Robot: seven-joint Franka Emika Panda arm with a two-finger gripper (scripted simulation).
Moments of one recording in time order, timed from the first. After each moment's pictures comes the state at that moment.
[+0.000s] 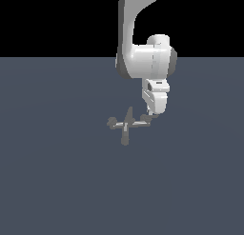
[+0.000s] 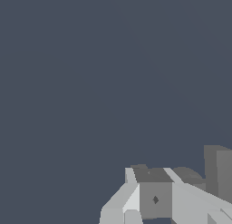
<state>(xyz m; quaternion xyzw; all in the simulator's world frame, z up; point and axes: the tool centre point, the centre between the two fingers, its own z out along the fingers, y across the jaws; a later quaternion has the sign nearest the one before) 0.091 -0.125 0.061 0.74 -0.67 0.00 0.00</state>
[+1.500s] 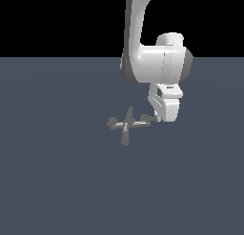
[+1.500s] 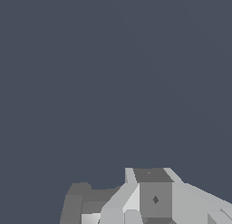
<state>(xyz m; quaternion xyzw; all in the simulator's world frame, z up) 0.039 -0.146 0.059 0.74 -0.67 0.01 0.00</state>
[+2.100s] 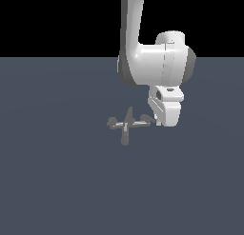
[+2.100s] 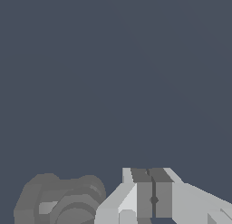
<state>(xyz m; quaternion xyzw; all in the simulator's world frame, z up) 0.007 -0.138 0.059 0.73 -0.68 0.00 0.00</state>
